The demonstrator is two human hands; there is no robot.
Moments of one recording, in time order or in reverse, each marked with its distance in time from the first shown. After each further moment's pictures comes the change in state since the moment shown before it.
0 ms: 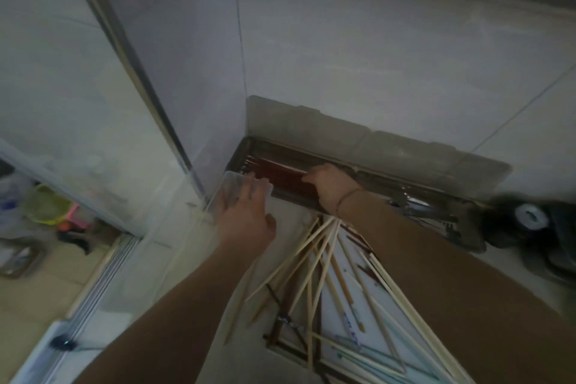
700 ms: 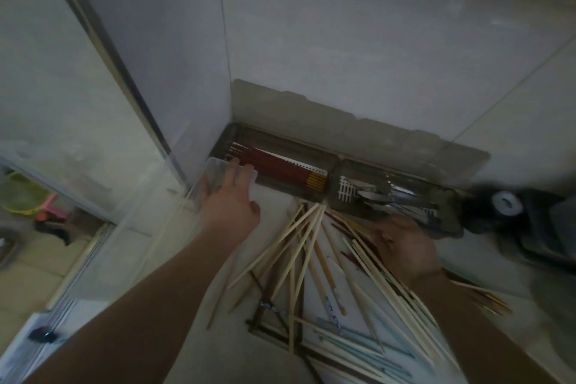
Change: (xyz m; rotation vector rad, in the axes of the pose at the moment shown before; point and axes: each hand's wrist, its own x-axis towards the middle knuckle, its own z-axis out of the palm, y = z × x) left_hand 0.001 0.002 0.002 -0.011 -0.024 -0.011; right_hand -0.176 0.063 0.071 0.135 0.486 0.307
